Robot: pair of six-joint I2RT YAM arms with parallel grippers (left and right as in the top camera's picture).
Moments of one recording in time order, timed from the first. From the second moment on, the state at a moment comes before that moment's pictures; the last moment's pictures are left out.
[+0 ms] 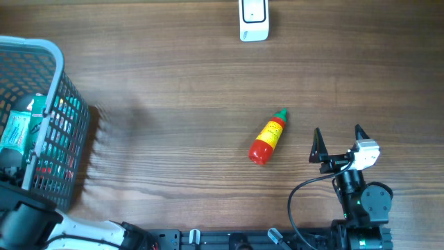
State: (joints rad) left arm 1.11 1.89 1.28 -0.89 -0.20 -0.57; right arm 0.02 0.02 0.01 0.00 -0.08 0.07
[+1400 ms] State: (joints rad) left arm 0.93 1.42 1.63 -1.08 -0.14 -0.55; right arm 0.02 0.02 0.01 0.00 -0.08 0.07
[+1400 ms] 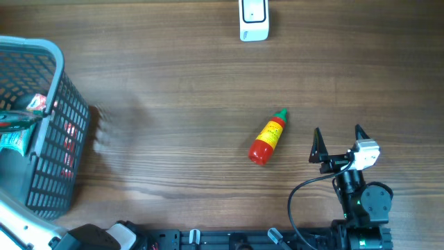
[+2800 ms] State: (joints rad) left arm 0.86 1.91 1.35 -0.79 -0.46 -0.47; right arm 0.02 0.02 0.01 0.00 -0.08 0.07
